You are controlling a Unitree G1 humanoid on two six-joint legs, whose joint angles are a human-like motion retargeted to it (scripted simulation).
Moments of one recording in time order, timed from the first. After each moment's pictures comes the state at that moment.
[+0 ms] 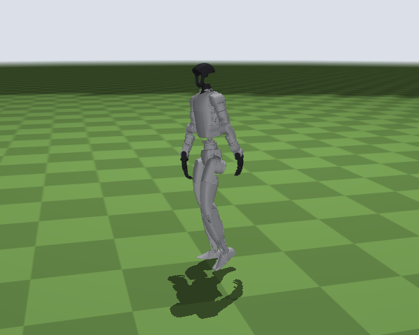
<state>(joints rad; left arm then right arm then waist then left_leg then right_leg) 0.25 0.08 0.33 1.70 -0.24 0.26 -0.35 -0.19 -0.05 0.19 1.31 -0.65 -0.09 0.39 0.08 -0.05 0.01 -0.25 0.08 0.34 0.64 0.01 0.14 0.02 -0.15 -0.43 0.07 -0.02 0.03</state>
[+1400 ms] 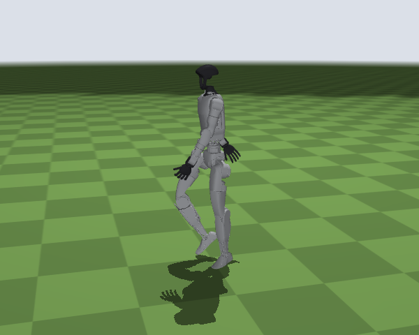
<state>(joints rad) -0.41 0.03 -0.04 1.32 -0.02 0.00 -0.36 0.31 -0.31 -0.20 1.70 -0.04 0.19 0.18 -0.17 0.06 0.05 0.03 0.08 0.45 0.03 -0.02 0.04 -0.51 -0.20 -0.43 1.06 0.20 -0.12</state>
